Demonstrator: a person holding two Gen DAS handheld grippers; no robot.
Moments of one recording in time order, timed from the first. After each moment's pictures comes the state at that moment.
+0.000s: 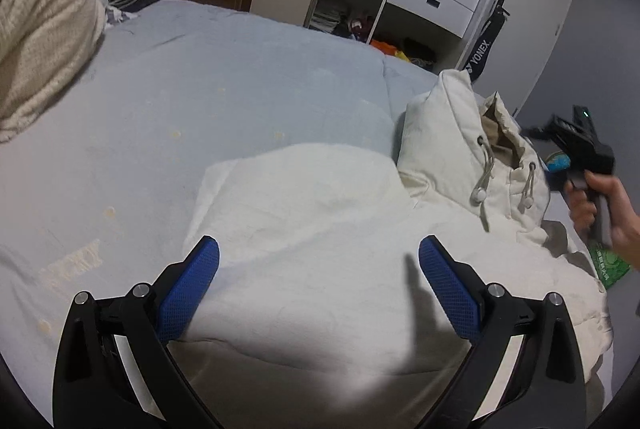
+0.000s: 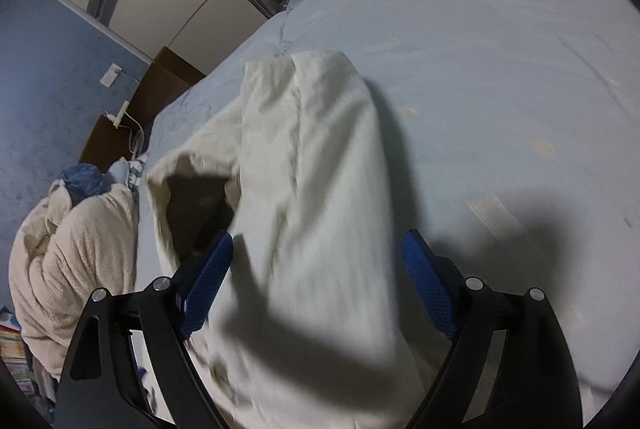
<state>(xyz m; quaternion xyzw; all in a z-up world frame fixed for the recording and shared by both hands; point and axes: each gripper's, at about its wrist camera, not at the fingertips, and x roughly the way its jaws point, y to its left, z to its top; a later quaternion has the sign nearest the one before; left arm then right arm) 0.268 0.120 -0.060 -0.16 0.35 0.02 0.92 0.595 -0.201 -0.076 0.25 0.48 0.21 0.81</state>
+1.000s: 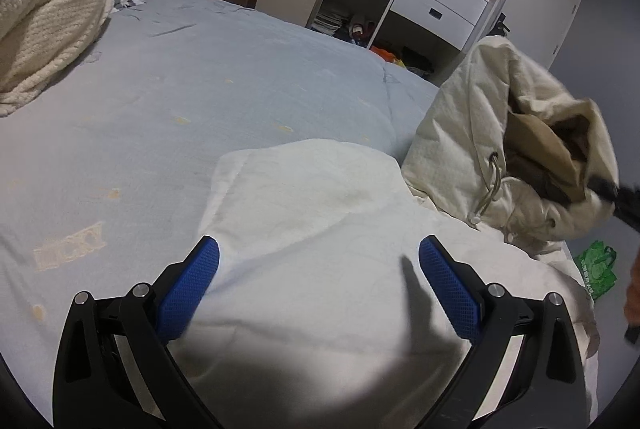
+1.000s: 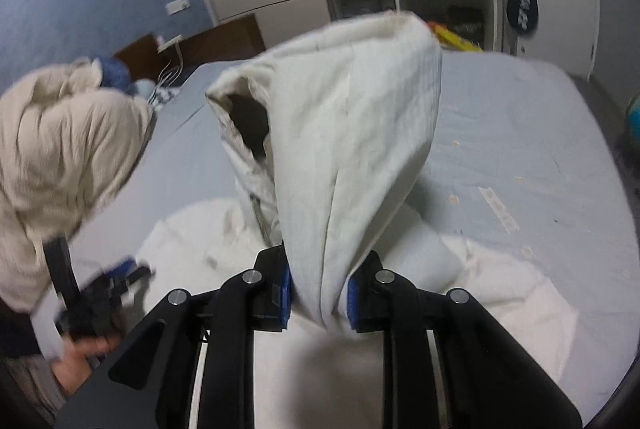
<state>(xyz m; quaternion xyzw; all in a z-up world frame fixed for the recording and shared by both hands) 0.251 0.142 -0.054 -0.20 0.34 0.01 0.92 0.370 -0.142 0.017 0.02 0.37 0.24 0.89</state>
